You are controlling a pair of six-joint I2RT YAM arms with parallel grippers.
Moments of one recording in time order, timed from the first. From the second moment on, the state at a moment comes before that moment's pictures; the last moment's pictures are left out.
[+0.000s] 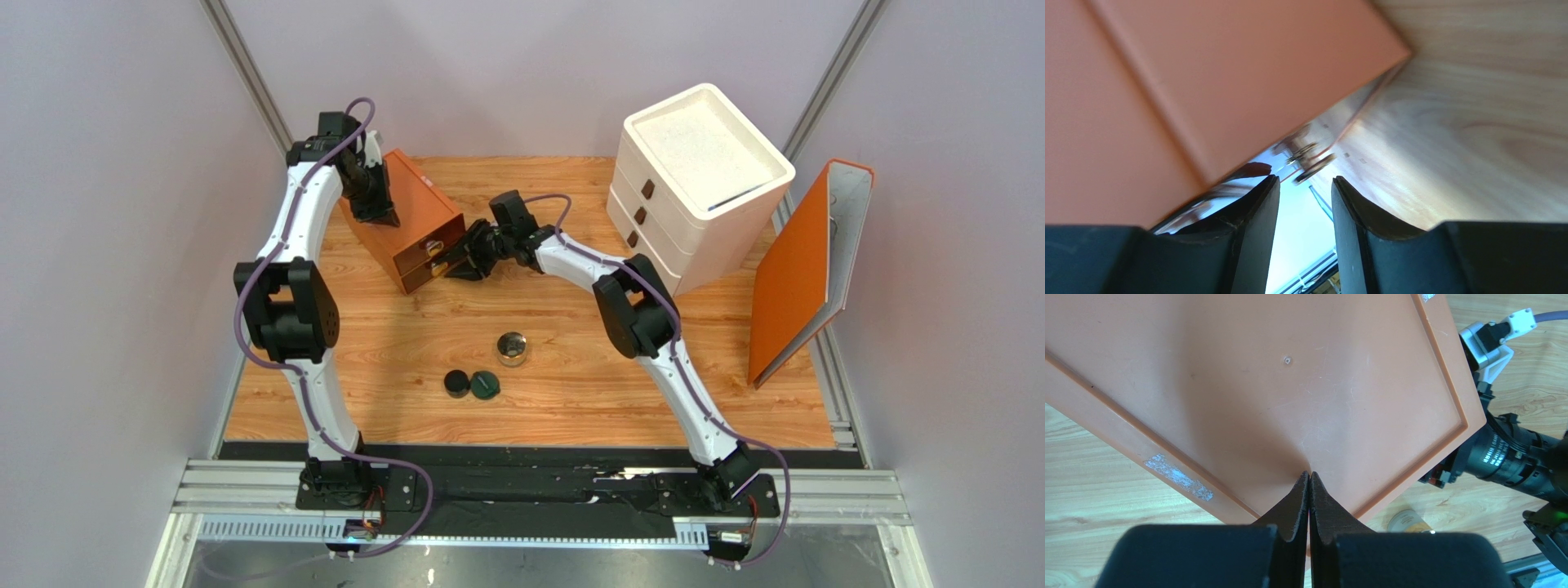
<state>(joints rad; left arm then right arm) 0.02 2.01 1.95 -1.02 0.27 -0.18 0.64 2.57 2.07 -0.11 -0.55 1.47</state>
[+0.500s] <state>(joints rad) 0.02 2.01 1.96 -1.03 0.27 -0.18 0.65 2.59 2.10 -0.19 -0.58 1.41</state>
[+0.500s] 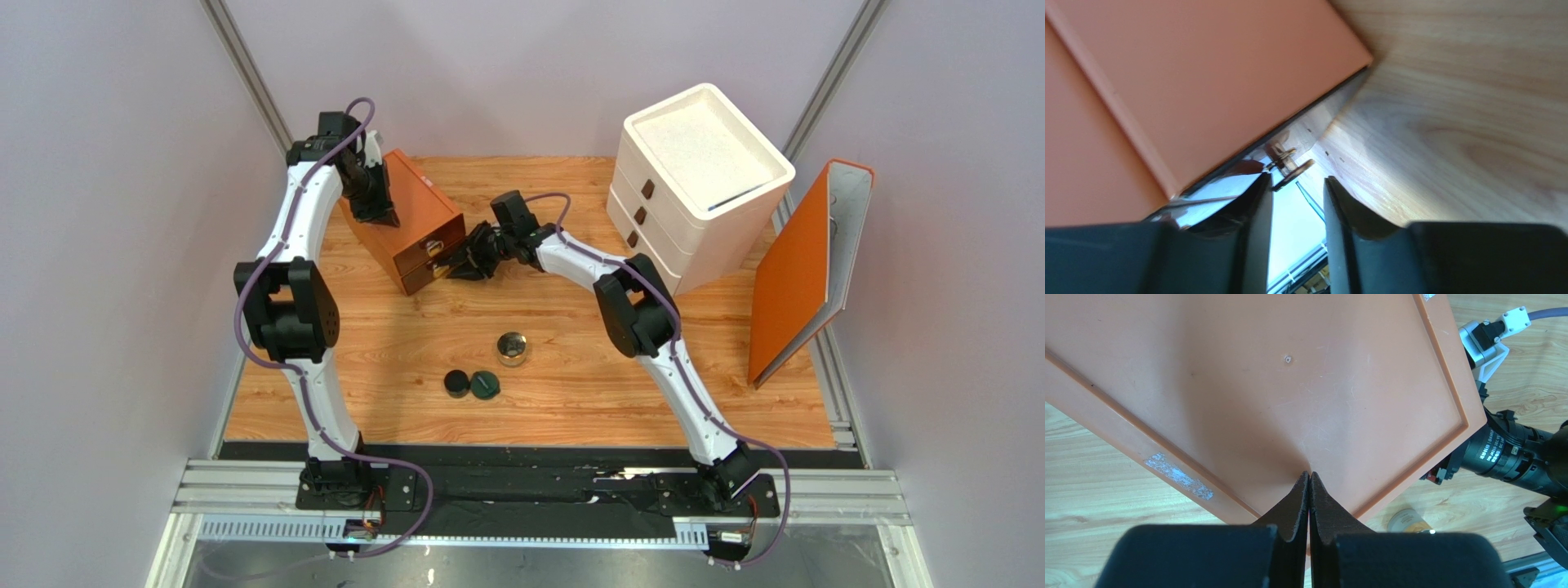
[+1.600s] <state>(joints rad) 0.02 2.02 1.96 -1.04 0.26 -0.18 0.65 2.18 1.93 -0.80 -0.42 0.67</state>
